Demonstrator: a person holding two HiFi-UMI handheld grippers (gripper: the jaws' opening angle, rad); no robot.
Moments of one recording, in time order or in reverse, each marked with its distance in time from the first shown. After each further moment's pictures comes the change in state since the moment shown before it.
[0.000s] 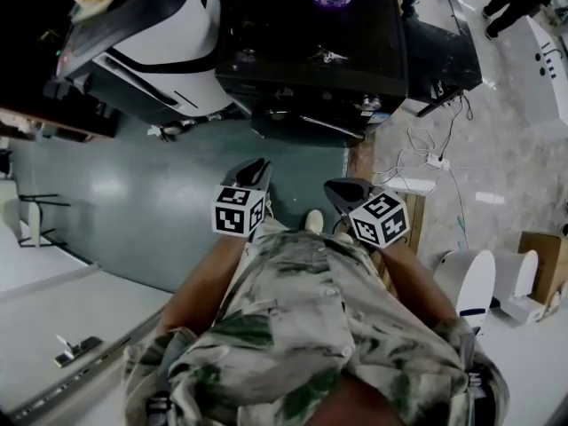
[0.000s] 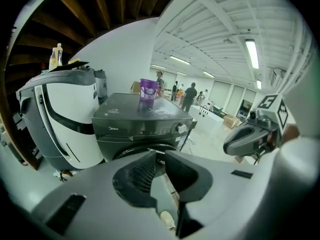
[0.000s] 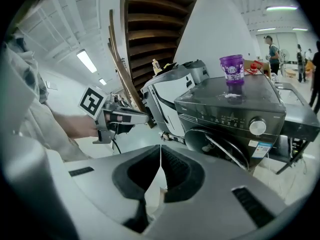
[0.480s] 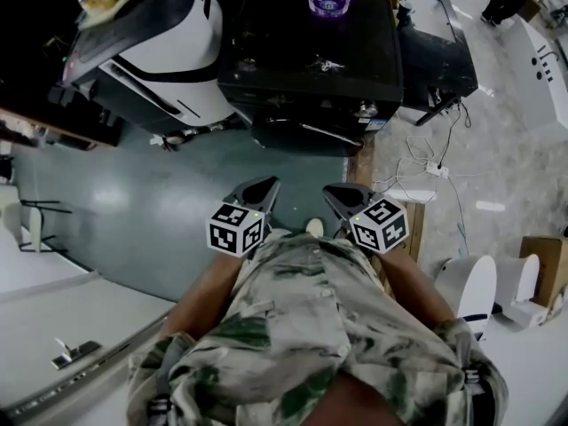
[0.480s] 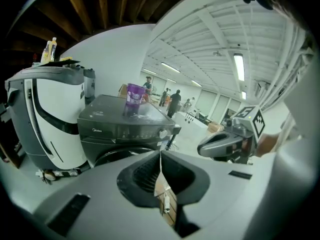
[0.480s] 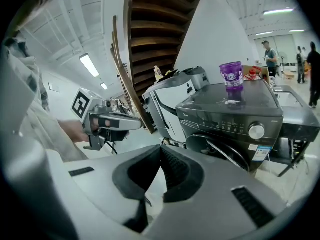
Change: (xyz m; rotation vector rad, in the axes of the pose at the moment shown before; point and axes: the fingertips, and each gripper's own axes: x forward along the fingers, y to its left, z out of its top) left arm -0.037 -0.052 0.007 -0.021 -0.061 -0.173; right arm -0.016 0.014 0.009 -0.007 -0.068 0.004
